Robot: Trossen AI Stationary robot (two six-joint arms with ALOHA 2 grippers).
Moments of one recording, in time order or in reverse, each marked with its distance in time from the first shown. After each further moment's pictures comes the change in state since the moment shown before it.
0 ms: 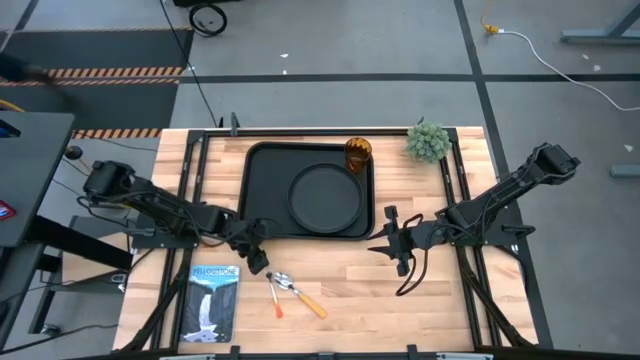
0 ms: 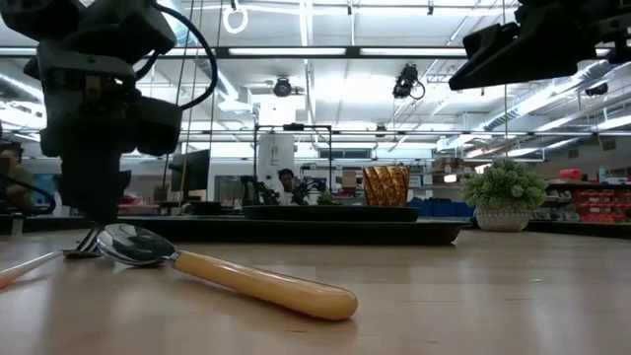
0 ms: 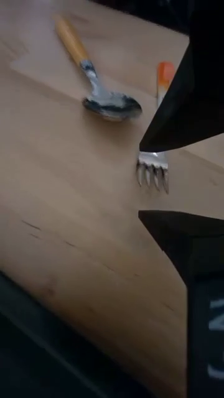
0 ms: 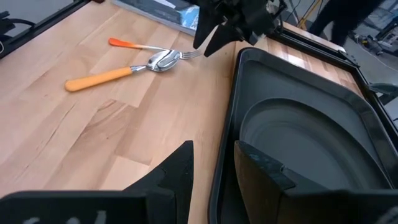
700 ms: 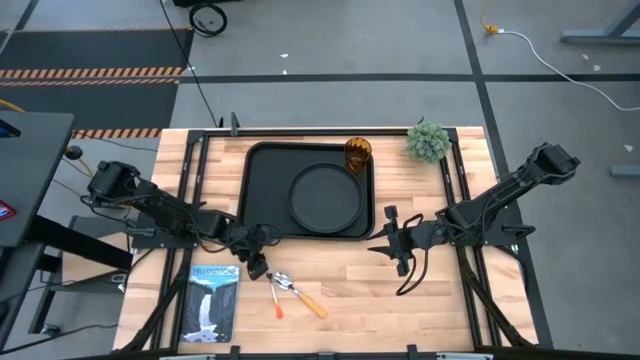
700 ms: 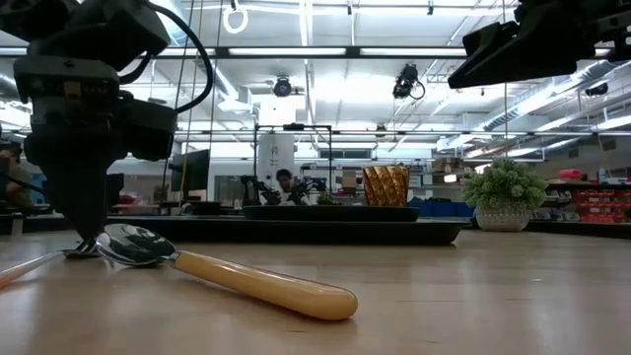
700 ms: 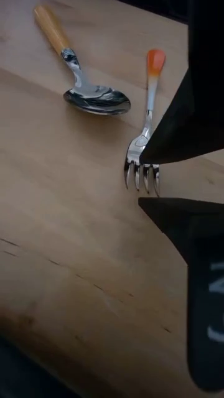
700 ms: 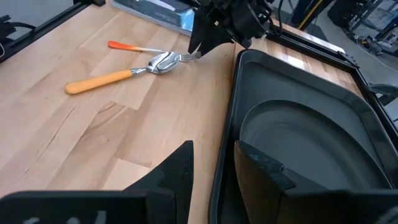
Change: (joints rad) left arm -0.052 0.049 0.000 0.036 -0.017 0.003; right arm 0.000 0.000 0.000 0.008 -0.001 0.003
